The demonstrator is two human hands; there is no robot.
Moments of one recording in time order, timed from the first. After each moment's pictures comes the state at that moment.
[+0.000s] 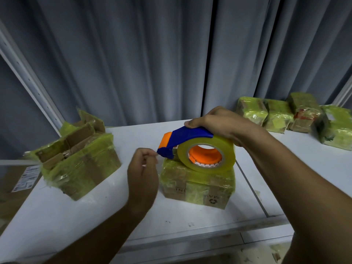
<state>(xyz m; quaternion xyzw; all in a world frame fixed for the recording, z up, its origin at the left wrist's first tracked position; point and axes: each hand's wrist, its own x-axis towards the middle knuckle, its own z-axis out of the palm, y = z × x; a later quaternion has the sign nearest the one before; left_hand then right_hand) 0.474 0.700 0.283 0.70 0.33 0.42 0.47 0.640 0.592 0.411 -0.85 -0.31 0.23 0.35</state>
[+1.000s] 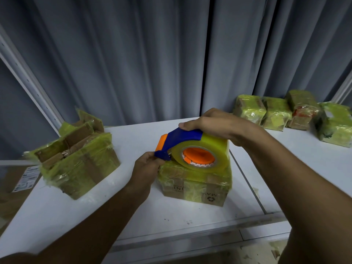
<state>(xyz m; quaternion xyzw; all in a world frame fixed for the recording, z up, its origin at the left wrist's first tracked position) 0.492 0.727 0.271 0.61 0.37 0.23 0.66 0.638 0.589 0.409 -0.84 -0.33 0.26 0.33</state>
